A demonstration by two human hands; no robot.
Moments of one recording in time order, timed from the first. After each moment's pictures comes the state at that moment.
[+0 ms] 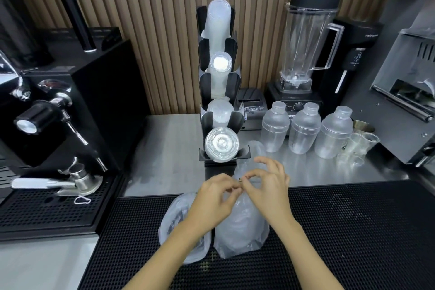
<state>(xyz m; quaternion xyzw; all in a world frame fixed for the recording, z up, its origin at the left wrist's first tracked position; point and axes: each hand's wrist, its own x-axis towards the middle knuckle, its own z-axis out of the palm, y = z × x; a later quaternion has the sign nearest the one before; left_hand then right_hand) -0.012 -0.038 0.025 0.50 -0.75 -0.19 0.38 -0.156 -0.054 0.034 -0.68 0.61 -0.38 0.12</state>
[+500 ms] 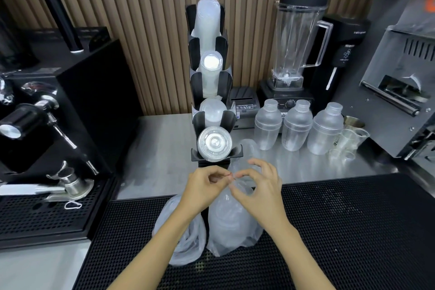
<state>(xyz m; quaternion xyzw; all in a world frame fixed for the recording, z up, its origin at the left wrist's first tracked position) -0.010 -0.060 0.035 0.56 -0.64 -0.33 0.40 -0.156 -0.042 0.031 -0.69 0.59 -0.40 0.13</state>
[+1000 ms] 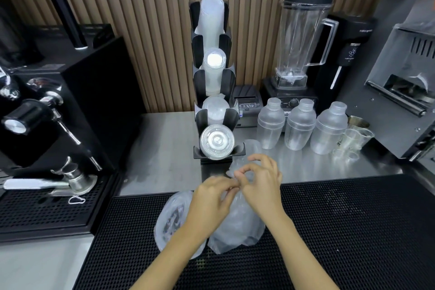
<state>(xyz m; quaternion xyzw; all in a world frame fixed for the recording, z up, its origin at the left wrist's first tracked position) -0.020 -0.032 0.016 0.50 -0.75 -0.12 0.41 -0.150 -0.055 0.037 -0.67 0.62 -0.38 0.13</state>
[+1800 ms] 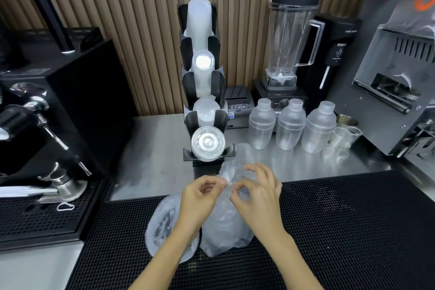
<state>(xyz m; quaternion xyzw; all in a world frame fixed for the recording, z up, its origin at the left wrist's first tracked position) -0.029 -0.034 0.020 0.55 -0.51 -0.42 0.51 -0.163 -0.030 0.020 -0.70 0.60 -0.39 0.01</state>
